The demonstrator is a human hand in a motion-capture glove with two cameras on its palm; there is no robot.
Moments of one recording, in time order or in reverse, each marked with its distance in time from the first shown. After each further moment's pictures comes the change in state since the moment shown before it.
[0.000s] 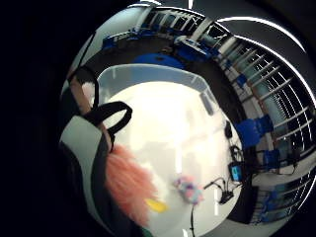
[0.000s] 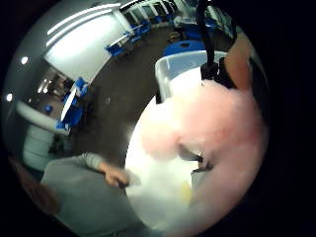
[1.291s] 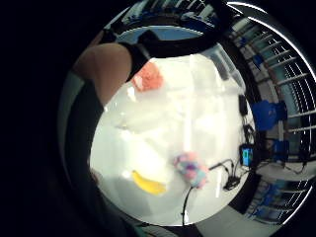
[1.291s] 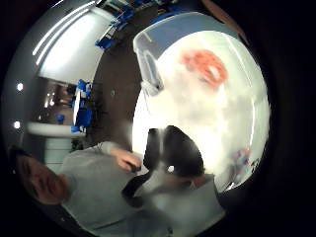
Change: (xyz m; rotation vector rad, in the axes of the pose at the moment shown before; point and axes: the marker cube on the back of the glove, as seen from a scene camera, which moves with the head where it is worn) arm 0.072 0.101 0.001 -0.254 -0.259 -0.044
